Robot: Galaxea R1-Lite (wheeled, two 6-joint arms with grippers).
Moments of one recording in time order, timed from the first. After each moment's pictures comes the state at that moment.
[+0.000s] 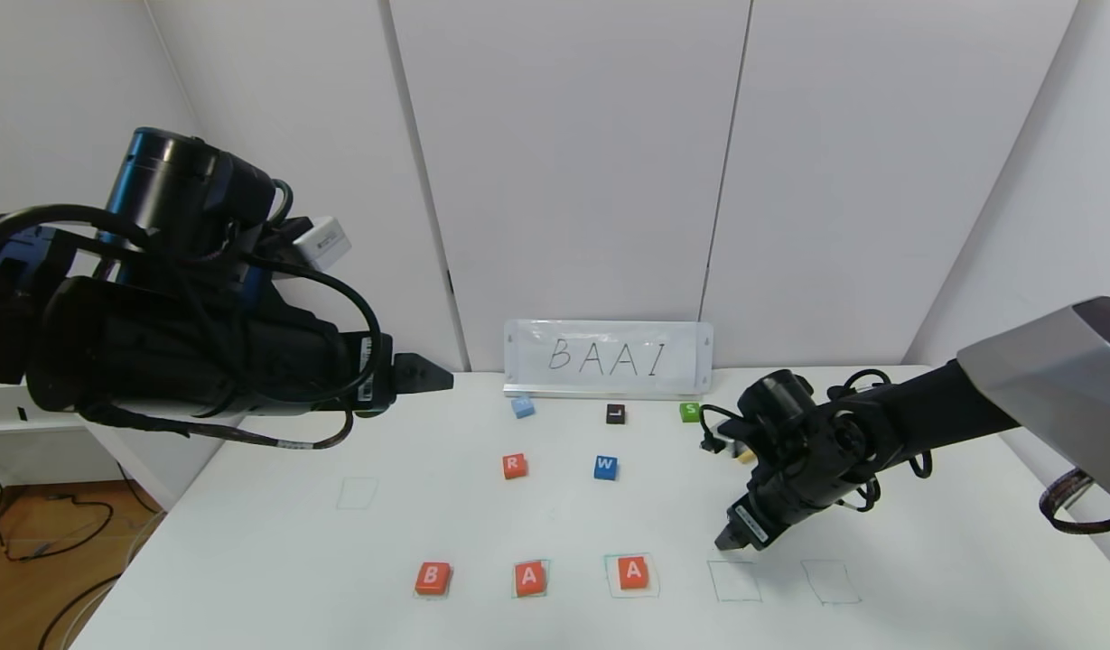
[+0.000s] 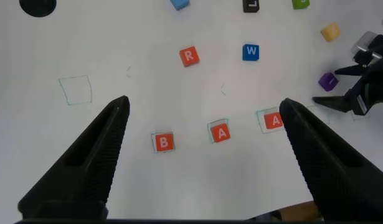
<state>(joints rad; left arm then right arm) -0.37 1.57 -1.25 0.34 0.05 -0.27 0.36 2.26 -1.32 0.24 0.07 -0.23</state>
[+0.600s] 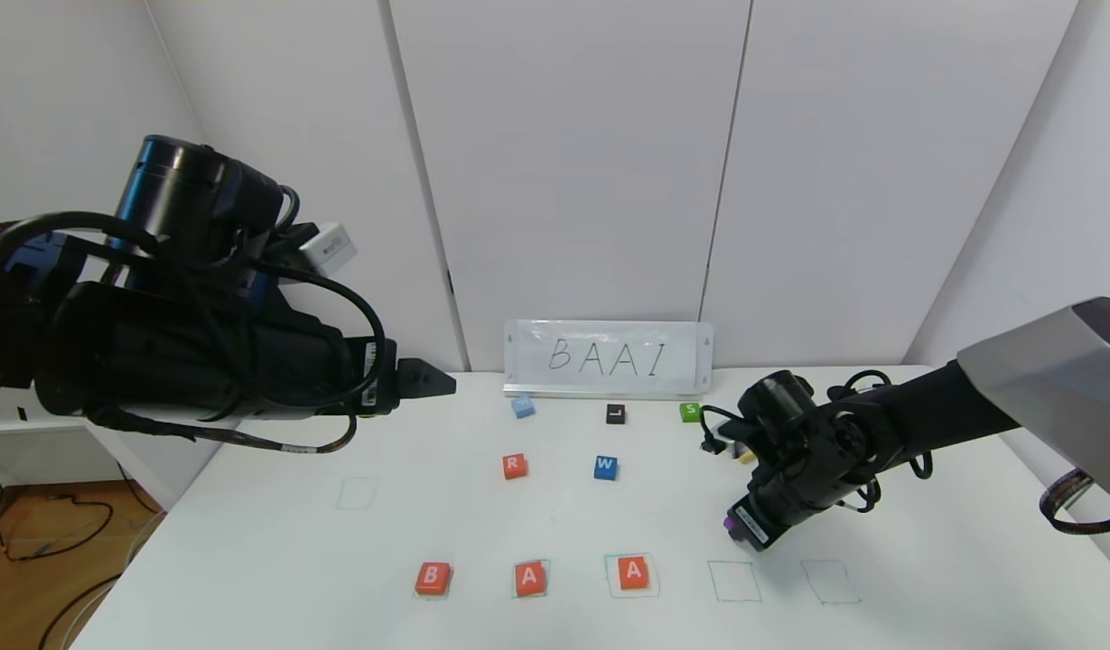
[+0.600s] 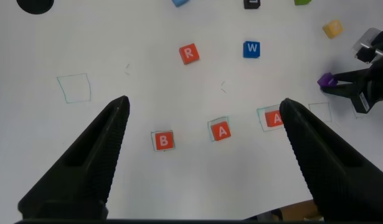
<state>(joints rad) -0.38 1.58 -1.24 0.34 0.05 -0.27 0.36 2.26 -1.31 0.24 0.07 -0.23</state>
